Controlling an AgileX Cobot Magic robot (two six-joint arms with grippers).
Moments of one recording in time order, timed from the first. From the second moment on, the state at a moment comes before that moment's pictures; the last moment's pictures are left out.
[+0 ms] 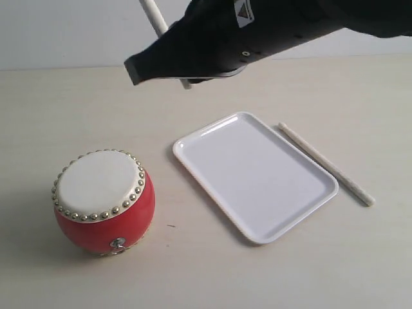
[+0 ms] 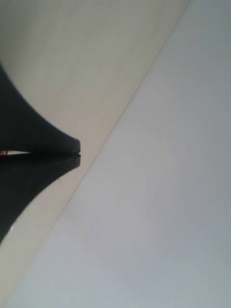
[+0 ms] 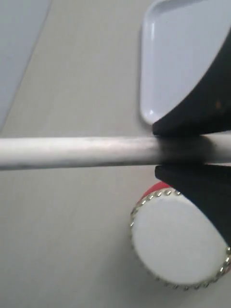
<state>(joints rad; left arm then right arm) -0.04 0.01 0.00 -0.29 0.11 -0.32 0.88 1.48 -1.18 -0.27 0.50 0.42</state>
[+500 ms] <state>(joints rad) -0.29 0.01 -0.08 -0.65 0.27 -0.03 0.88 1.47 -0.98 0.36 0.29 -0.20</state>
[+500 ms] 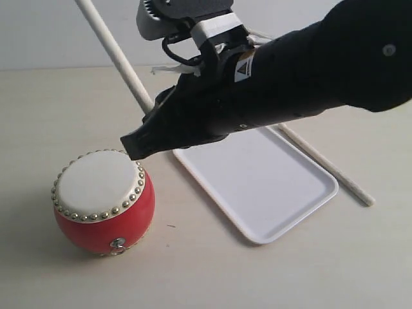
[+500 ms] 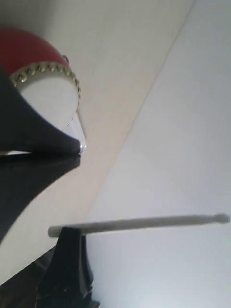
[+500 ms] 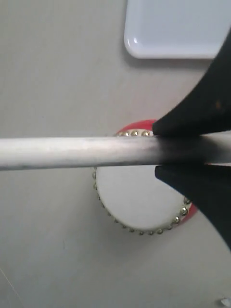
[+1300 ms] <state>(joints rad) -0.39 0.83 -0.45 -0.77 0.26 0.16 0.88 1.60 -1.11 0.78 0.40 -0.49</state>
